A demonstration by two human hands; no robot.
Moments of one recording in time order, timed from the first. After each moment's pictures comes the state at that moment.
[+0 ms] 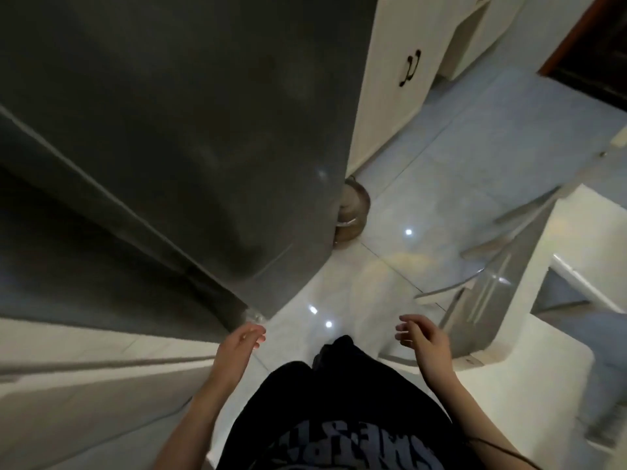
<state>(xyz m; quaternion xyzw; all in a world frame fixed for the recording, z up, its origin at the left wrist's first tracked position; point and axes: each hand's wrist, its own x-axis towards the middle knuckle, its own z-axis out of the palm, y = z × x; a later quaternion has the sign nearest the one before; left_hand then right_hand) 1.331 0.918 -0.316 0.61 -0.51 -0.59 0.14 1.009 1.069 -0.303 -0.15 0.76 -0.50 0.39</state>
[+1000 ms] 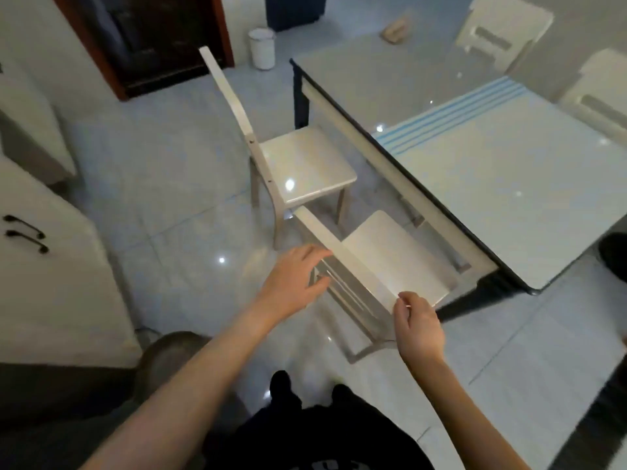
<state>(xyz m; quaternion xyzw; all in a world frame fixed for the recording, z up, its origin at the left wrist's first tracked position) 0.795 0.822 -0.212 -0.33 -0.90 -0.29 -0.06 0.937 1.031 -0.231 0.29 0.92 -0.27 -0.02</state>
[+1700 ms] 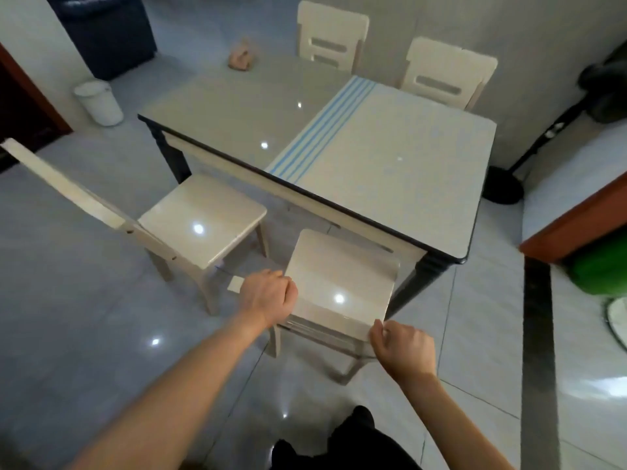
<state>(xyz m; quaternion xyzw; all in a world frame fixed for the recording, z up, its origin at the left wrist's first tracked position) 0.654 0.931 -0.245 -0.50 -0.86 -0.08 0.05 0.895 1.055 -0.240 0.42 0.90 -0.07 0.05</state>
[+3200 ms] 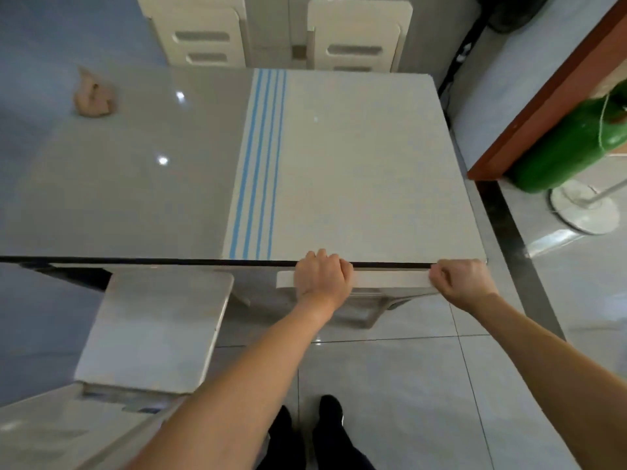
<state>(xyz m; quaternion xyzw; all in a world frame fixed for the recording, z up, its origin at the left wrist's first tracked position) 0.485 1.190 -0.239 -0.60 -0.79 -0.08 -0.08 0.745 1.276 -0.240 0.51 0.85 -0.08 -0.09</state>
